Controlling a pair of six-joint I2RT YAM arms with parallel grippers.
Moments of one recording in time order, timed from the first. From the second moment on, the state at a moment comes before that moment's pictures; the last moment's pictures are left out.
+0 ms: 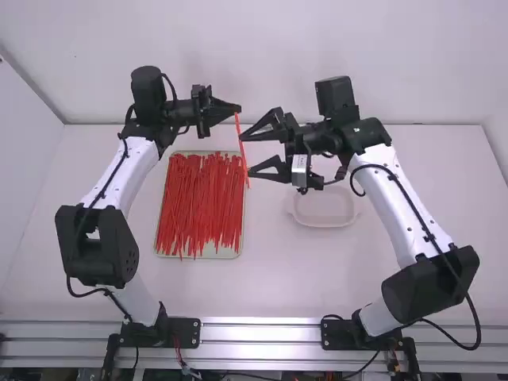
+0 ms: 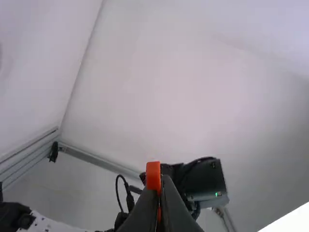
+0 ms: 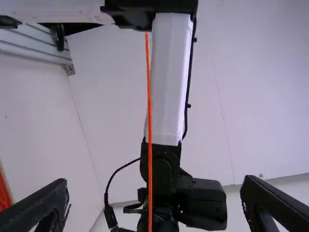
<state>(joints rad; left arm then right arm) -0.02 1.78 1.53 0.08 1.33 -1.77 0.34 1.65 1.66 -0.76 -1.55 -2.10</state>
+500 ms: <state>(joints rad) -0.02 1.78 1.53 0.09 1.37 -1.76 0.42 1.65 1.66 -0.72 -1.56 -2.09</state>
